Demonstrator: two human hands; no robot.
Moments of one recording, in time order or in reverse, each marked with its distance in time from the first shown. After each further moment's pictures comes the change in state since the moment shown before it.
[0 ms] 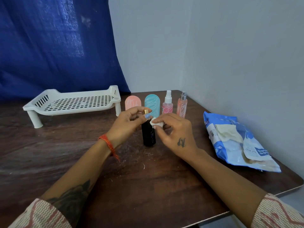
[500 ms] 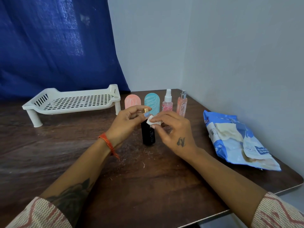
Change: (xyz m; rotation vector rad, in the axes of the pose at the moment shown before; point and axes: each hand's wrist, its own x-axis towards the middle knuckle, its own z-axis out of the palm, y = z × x) left_hand 0.001 -0.004 0.000 -0.066 0.012 -0.008; right_hand 0.000 0.000 0.001 0.018 0.010 -0.033
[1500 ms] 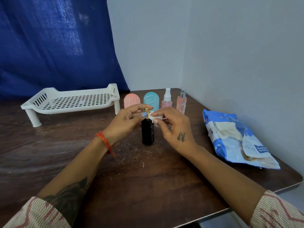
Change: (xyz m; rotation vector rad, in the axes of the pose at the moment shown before) left_hand 0.001 0.003 -0.005 0.045 -0.124 0.012; right_hand 0.003 0.003 0.000 0.049 -0.003 0.100
